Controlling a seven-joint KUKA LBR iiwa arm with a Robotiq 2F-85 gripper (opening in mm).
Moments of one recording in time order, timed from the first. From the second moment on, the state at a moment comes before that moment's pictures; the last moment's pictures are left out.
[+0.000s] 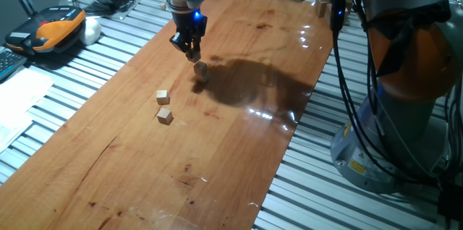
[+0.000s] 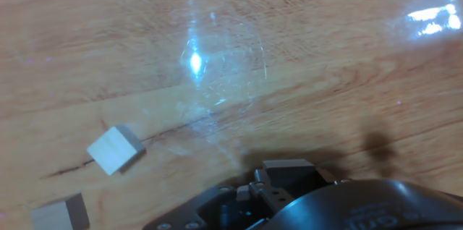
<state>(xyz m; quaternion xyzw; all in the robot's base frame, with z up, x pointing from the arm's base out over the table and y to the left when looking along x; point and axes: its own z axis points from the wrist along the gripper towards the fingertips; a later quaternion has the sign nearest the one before) 0.555 -0.056 0.114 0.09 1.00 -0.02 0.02</state>
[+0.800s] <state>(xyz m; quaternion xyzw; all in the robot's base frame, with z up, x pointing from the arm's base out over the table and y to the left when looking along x) 0.550 -0.057 0.110 0.08 1.00 -0.02 0.02</state>
